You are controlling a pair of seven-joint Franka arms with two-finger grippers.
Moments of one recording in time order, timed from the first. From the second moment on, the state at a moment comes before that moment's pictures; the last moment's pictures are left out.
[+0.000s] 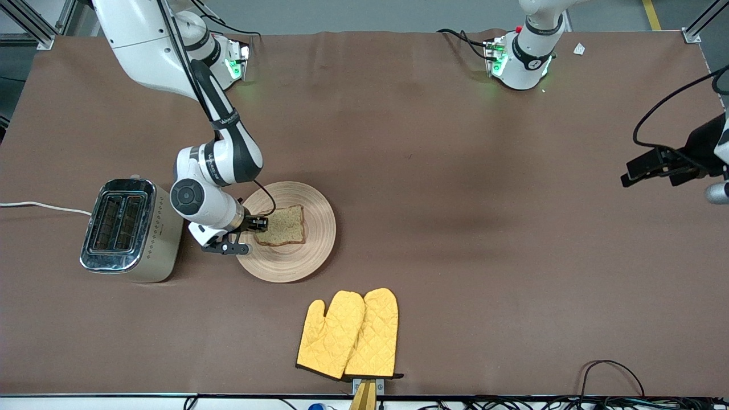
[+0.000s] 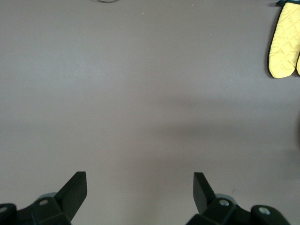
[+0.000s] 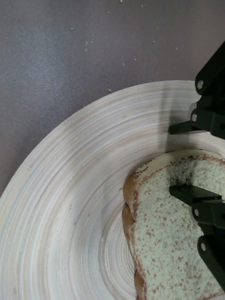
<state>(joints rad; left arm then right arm) 0.33 0.14 -0.39 -1.41 -0.03 1.56 -0.10 0.43 0.52 -0.11 -1.93 0.21 2.36 0.24</state>
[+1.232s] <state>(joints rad) 0.05 0.00 -0.12 -1.47 -0.02 1.52 -0.11 0.42 0.44 -0.20 -1.56 -0.05 1.70 0.21</state>
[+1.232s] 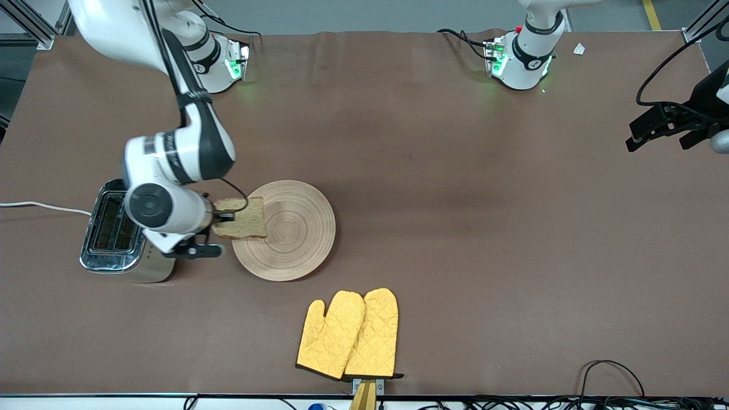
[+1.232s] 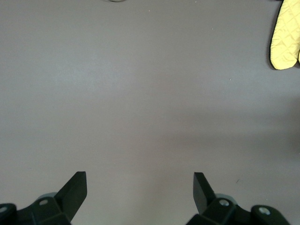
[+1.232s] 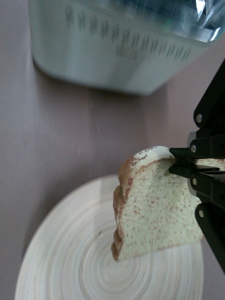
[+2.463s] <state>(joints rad) -0.07 -0.12 0.03 -1.70 -0.02 1.70 -0.10 0.38 0.50 -0.21 -1.45 -0.83 1.48 0.34</state>
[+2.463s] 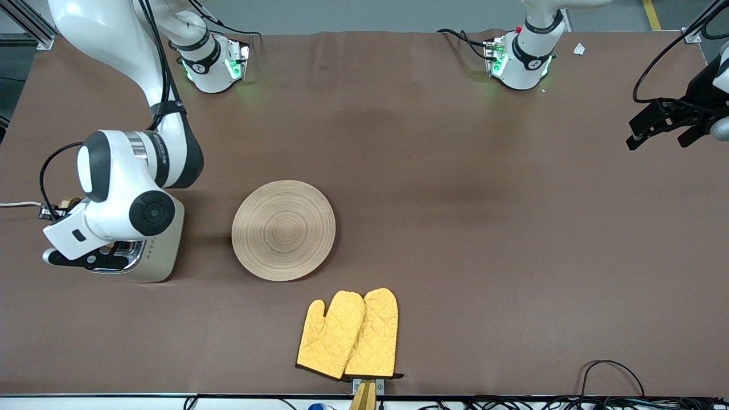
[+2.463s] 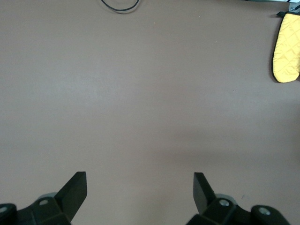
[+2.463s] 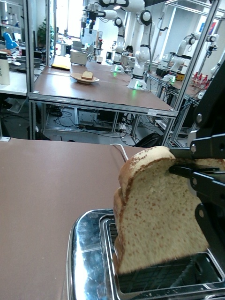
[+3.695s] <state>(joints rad) -0.07 -0.12 0.03 -1.70 -0.02 1.69 -0.10 0.42 0.56 -0.20 -1.52 -0.76 1.42 0.47</state>
